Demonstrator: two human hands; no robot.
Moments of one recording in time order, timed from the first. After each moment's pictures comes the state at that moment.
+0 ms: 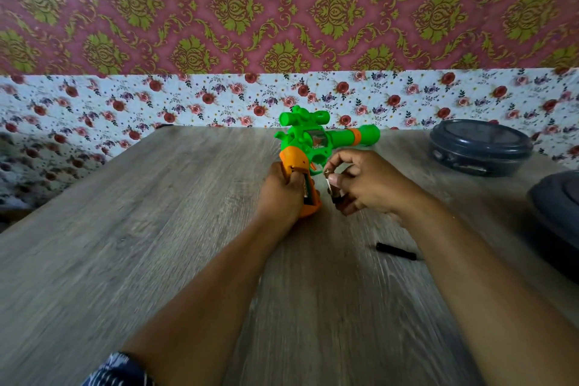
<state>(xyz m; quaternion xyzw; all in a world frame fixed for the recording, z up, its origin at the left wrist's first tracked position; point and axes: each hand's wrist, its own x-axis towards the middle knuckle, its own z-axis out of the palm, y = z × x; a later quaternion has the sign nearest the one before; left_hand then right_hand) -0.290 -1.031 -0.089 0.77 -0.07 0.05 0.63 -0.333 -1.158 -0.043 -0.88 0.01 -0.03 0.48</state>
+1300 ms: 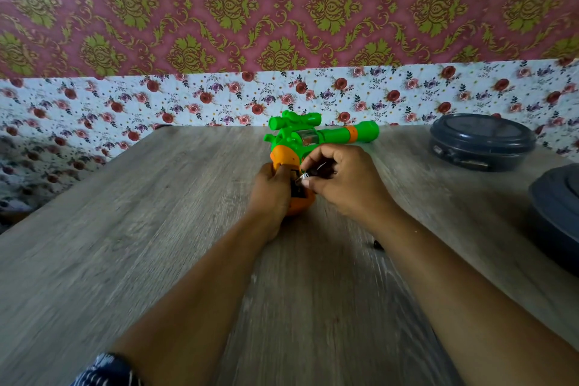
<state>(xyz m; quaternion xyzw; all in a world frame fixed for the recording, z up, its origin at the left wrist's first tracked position) -0.284 -1.031 -0.087 0.72 0.00 0.03 0.69 -0.330 -1.136 -0.060 -0.86 -0.08 -0.22 0.45</state>
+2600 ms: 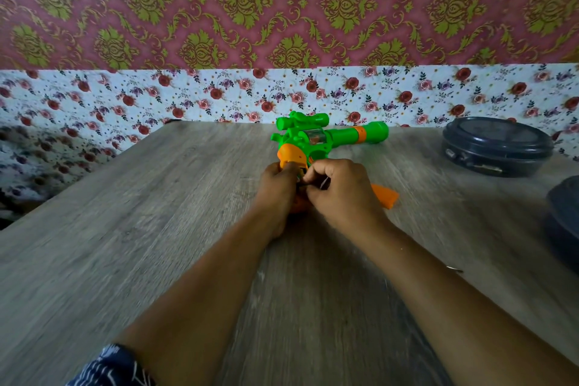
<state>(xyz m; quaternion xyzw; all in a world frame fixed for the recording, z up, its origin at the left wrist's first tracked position) -0.282 -1.026 -0.085 0.67 0.01 -0.05 0.74 -0.330 -1.118 -0.072 -0.90 -0.07 -0.24 0.37</state>
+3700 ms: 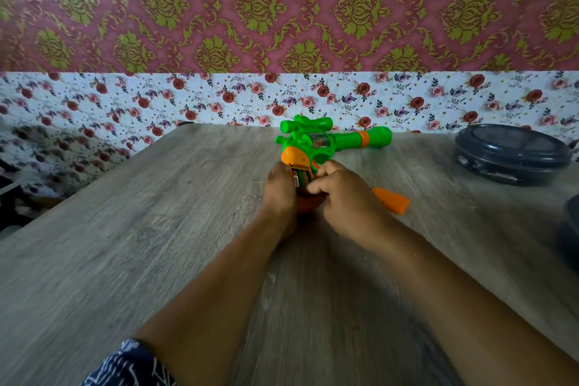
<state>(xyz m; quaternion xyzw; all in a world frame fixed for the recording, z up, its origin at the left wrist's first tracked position) -0.305 -1.027 -0.063 0.60 0.04 -0.02 0.80 -0.332 -1.113 -0.063 -0.95 -0.12 -0.13 0.26</state>
